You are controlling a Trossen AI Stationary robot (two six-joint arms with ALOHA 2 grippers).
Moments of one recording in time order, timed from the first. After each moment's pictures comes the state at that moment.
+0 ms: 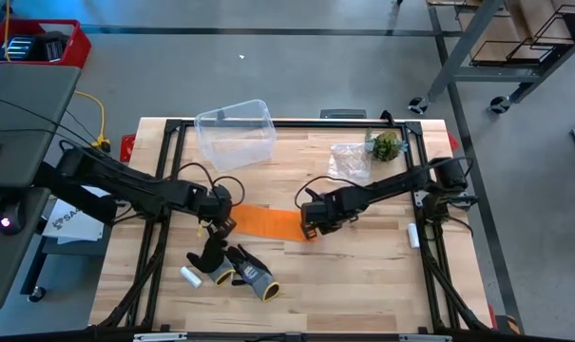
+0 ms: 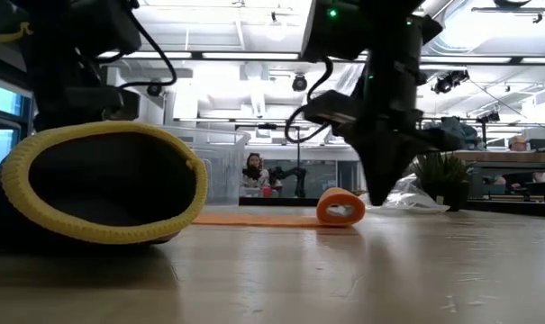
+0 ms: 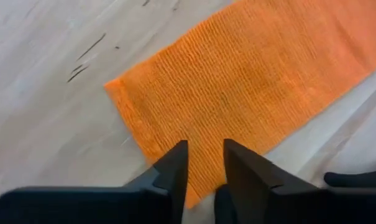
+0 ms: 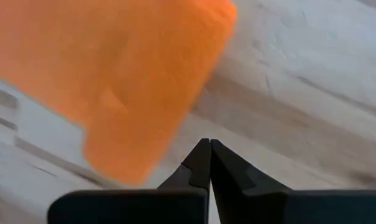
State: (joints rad) left arm -0.16 1.22 0.57 -0.61 -0.16 -0.94; right arm 0.13 1.85 1.20 -0.73 -0.03 1.29
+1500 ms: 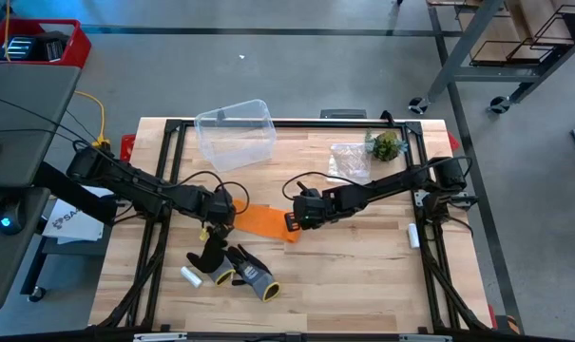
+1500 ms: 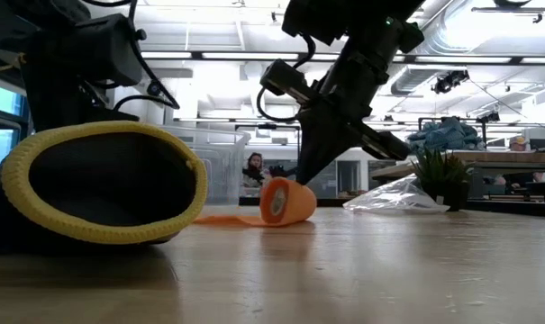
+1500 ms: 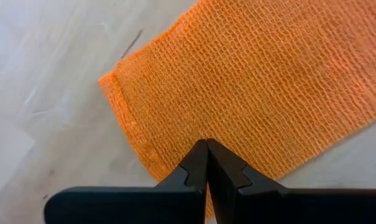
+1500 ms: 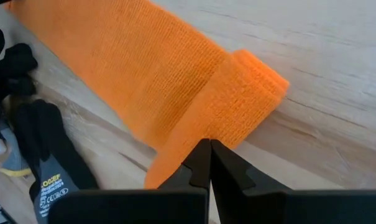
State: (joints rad) left arm -0.17 1.37 0.57 -0.68 -0.27 -0.83; right arm 0.11 1.86 1.20 -0.40 0.04 1.36
